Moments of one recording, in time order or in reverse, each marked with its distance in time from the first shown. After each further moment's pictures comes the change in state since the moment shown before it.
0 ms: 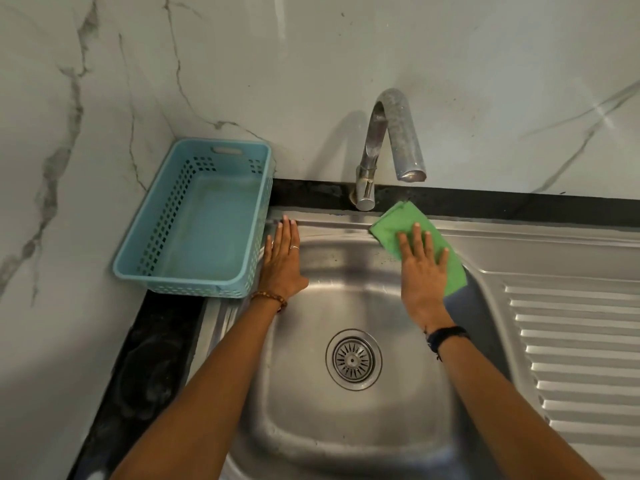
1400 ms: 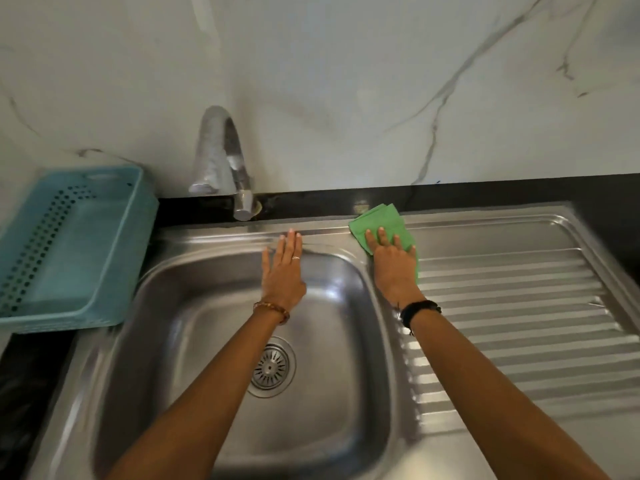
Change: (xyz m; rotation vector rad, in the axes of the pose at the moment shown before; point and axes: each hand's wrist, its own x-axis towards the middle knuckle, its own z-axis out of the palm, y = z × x) left_hand 0.007 0.182 0.045 0.134 0.032 0.139; right_hand 0.010 0.151 -0.013 0.027 -0.140 0.021
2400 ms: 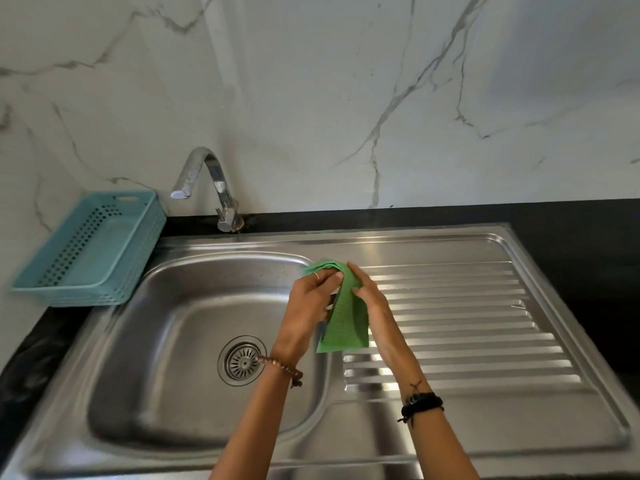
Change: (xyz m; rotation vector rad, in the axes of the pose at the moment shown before) left_hand -0.137 0.176 -0.115 -1.494 -0.014 -0.186; right_hand -0.156 0.065 -0.033 1.711 -0.038 -0.103
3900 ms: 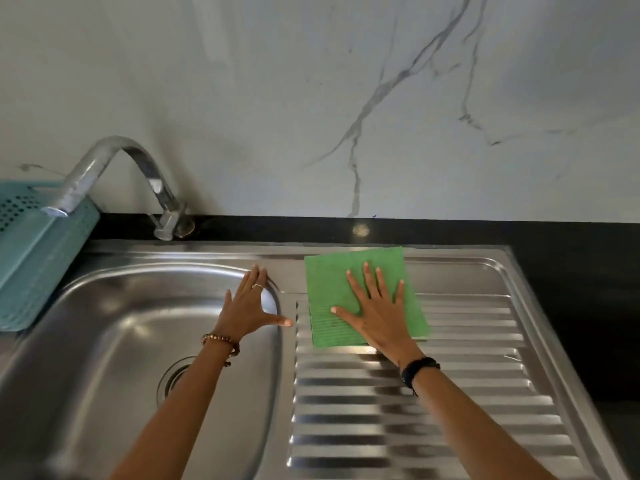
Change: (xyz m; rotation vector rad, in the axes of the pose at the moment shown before) left_hand 0.169 -0.113 -0.060 1.183 -0.025 -0.078; right_hand 0.139 0.061 -0.115 -1.523 -0.141 -0.121
